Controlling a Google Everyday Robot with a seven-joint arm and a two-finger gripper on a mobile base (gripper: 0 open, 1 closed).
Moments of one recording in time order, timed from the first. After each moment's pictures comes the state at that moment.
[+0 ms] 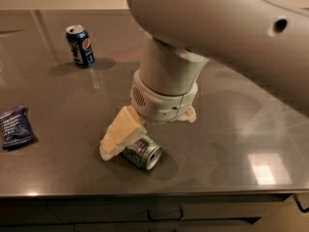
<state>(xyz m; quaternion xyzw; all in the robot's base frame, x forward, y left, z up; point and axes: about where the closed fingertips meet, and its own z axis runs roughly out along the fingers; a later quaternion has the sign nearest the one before) 0.382 0.001 0.891 -0.96 -0.26 -0.04 0.08</state>
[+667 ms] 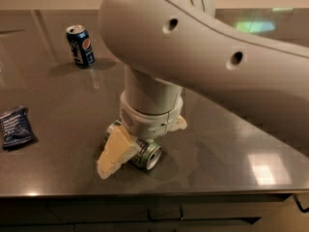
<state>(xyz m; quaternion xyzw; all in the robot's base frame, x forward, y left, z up) 0.372 0.013 0.863 -0.95 -0.31 -0.03 0.04</state>
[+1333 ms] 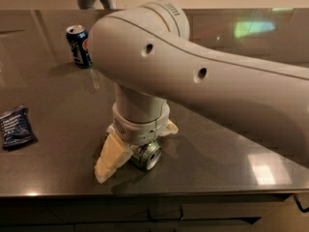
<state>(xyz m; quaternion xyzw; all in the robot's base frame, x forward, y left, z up) 0.381 0.026 0.831 -0.95 -0.32 -0.02 0.03</state>
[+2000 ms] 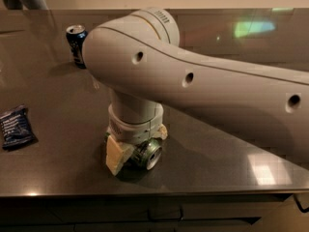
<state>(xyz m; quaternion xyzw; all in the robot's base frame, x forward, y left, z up) 0.393 0.036 0.818 -0.95 -0.32 -0.03 0.02</state>
